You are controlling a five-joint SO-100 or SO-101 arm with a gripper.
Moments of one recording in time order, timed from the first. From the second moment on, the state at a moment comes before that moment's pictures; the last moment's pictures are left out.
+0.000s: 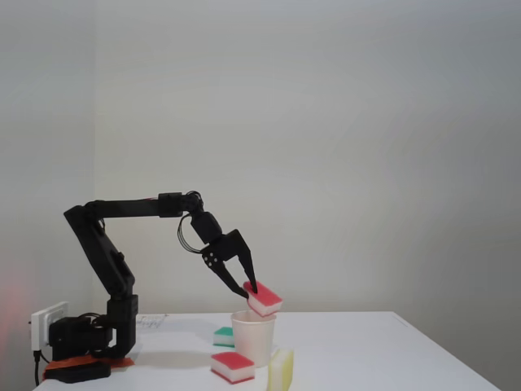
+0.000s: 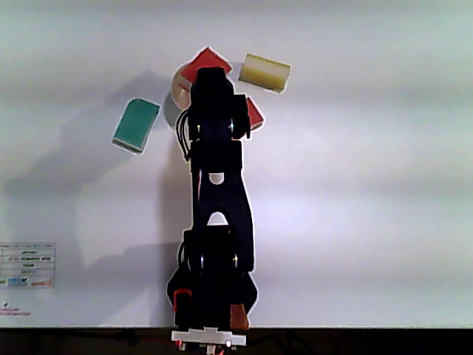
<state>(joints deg) -1.8 118.7 119.6 51.3 -8.0</state>
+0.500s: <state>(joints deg) -3.6 122.6 122.5 50.6 1.8</state>
